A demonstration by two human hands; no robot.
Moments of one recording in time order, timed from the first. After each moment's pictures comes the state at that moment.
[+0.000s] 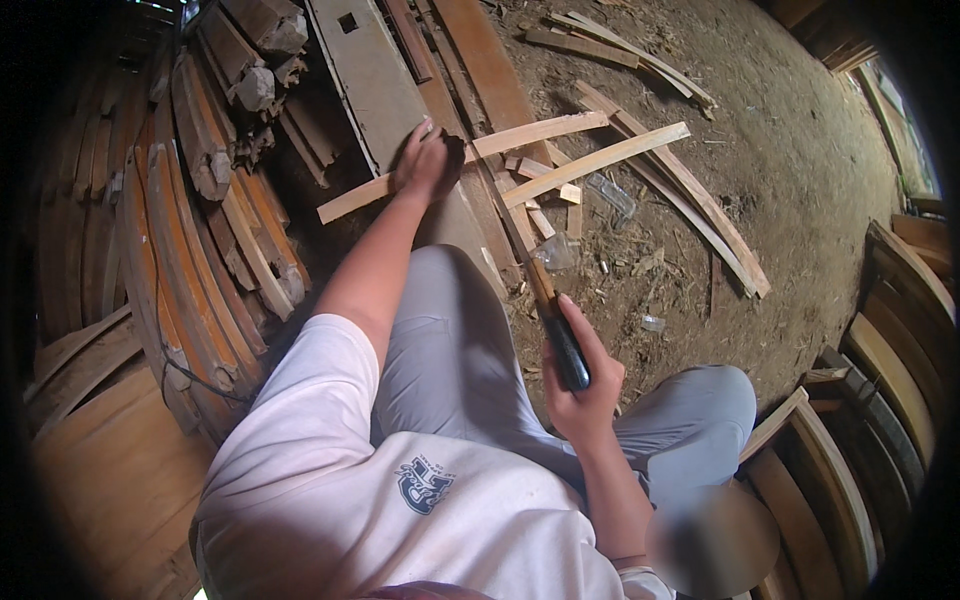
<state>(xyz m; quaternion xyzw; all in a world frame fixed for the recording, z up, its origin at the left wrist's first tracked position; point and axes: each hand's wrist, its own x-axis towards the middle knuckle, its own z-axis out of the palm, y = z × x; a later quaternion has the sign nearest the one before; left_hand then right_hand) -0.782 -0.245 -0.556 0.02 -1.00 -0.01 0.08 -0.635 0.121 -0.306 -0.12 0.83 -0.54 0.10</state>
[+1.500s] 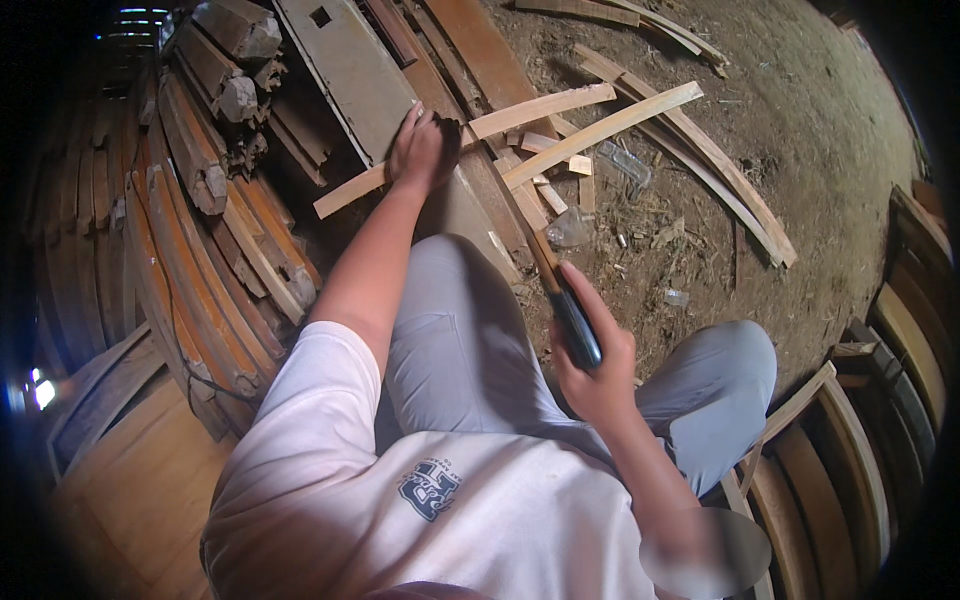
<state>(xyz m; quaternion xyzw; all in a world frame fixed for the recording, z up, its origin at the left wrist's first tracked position) -0.782 -0.245 -0.546 -0.03 -1.00 0.05 0.07 -0.659 0.115 -0.310 -0.10 0.81 -0.55 0.19</state>
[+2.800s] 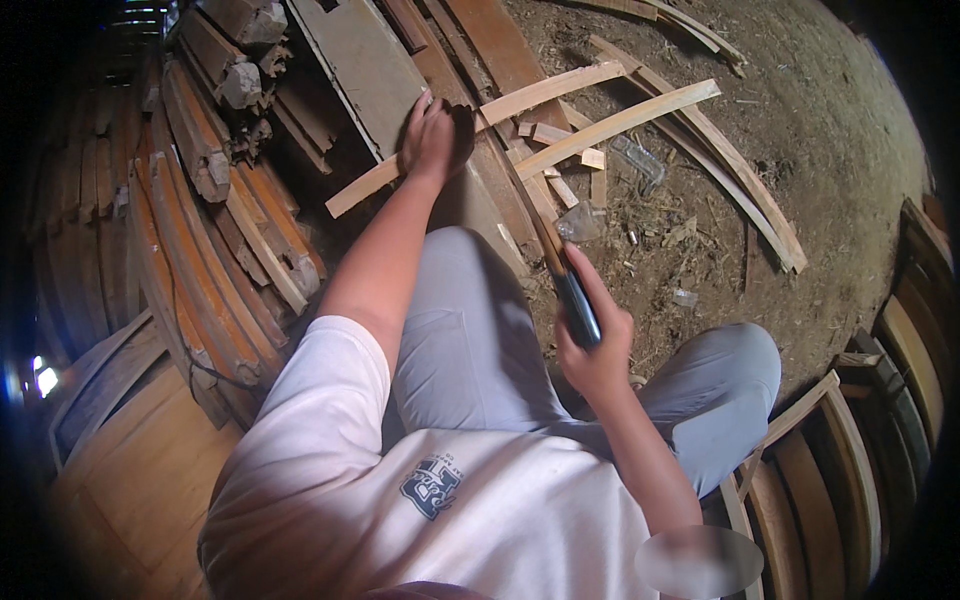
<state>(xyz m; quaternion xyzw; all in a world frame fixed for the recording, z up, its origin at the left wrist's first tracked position) -0.784 -0.218 -0.539 0.09 -0.99 -0.04 0.13 -0.665 0.107 -0.350 -0.10 0.81 -0.56 0.15</state>
